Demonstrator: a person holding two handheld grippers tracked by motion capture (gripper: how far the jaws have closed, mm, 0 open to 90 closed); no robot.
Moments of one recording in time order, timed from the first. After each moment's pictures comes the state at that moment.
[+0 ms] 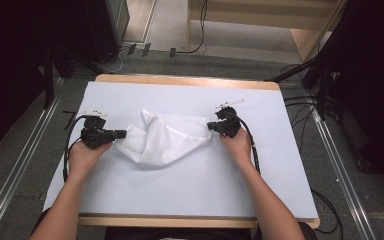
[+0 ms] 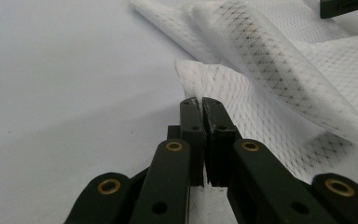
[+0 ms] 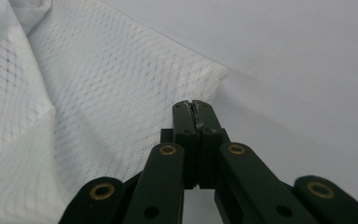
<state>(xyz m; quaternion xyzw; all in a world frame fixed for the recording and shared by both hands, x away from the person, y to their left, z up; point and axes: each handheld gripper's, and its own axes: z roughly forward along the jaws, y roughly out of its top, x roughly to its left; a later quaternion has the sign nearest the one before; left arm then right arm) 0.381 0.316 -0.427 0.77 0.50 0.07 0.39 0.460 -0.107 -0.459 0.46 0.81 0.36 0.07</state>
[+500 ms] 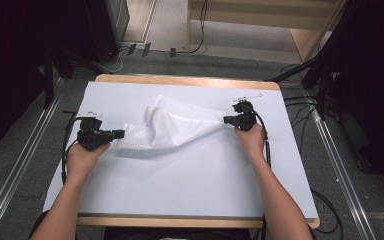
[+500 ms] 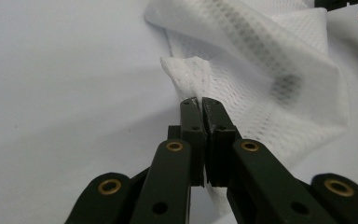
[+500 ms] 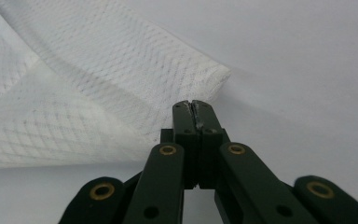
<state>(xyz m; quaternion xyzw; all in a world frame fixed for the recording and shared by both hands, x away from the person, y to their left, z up) 0.372 0.319 -0.423 0.76 0.51 0.07 0.41 0.484 -0.158 -0.459 0.51 0.78 0.35 0.08</state>
